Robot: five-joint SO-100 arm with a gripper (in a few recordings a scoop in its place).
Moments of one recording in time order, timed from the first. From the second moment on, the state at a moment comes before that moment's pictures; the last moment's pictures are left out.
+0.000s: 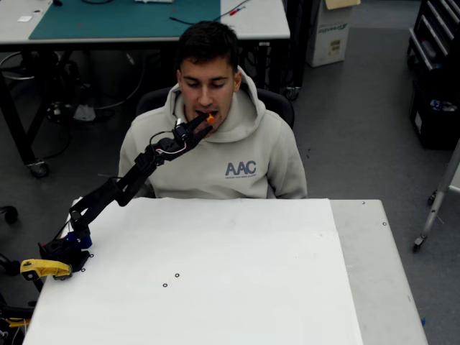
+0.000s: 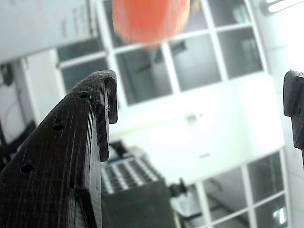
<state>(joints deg) 14.2 35.7 -15.5 31.1 -74.2</state>
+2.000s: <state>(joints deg) 18.5 75.7 -9.1 98.7 -18.4</state>
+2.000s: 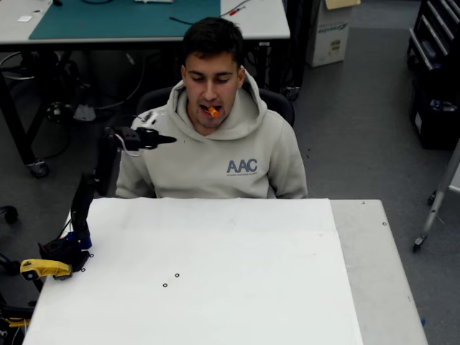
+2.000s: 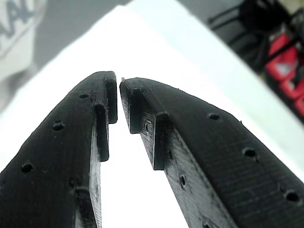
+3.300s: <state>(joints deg) 5.2 149.4 113.5 80.2 -2.2</state>
